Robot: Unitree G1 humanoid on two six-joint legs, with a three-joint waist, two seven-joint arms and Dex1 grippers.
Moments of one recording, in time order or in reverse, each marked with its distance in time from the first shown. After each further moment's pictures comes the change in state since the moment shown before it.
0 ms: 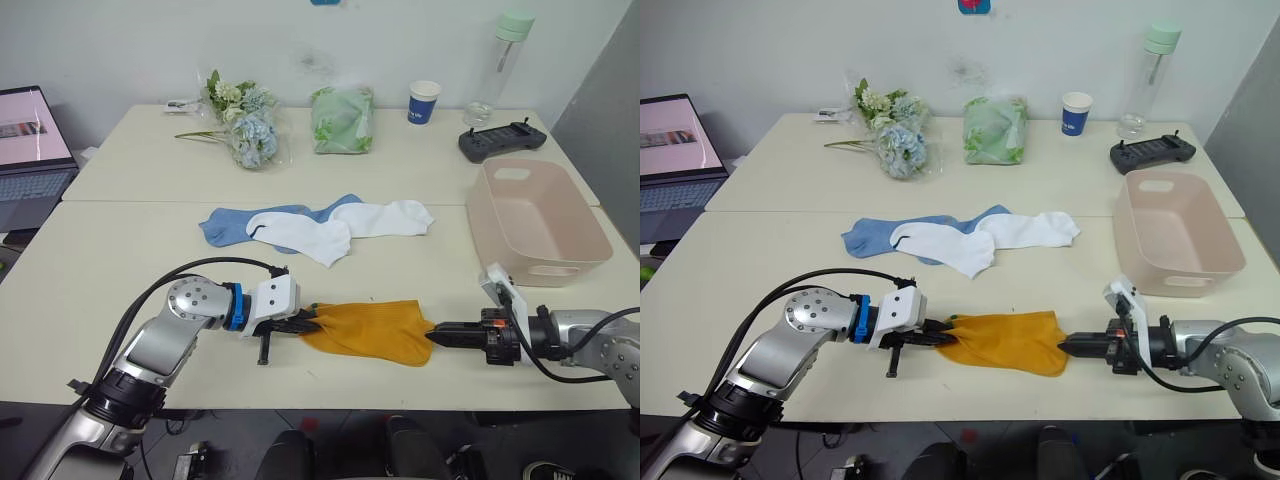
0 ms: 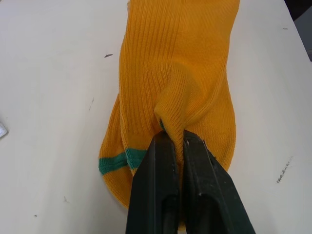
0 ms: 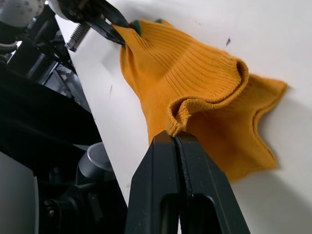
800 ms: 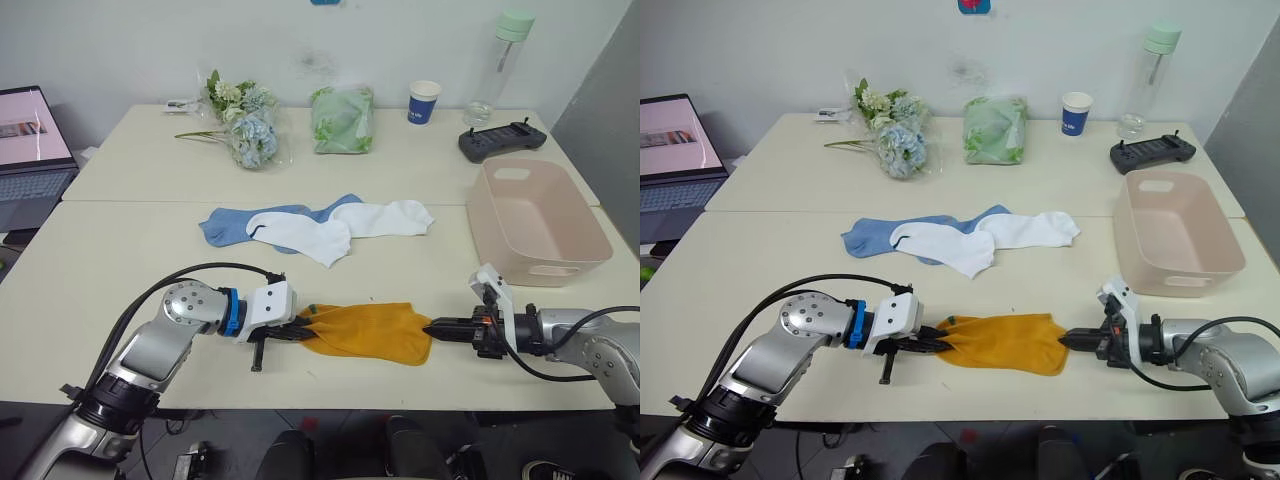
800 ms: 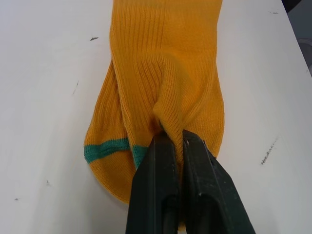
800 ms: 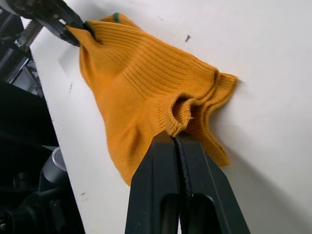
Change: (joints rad) left arm 0.030 0.028 0.000 -0.024 0.004 0.006 -0.004; right arm -0.048 0.020 0.077 0.084 -0.105 -0.105 -0.035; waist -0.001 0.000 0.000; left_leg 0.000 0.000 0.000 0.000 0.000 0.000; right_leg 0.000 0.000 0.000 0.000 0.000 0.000
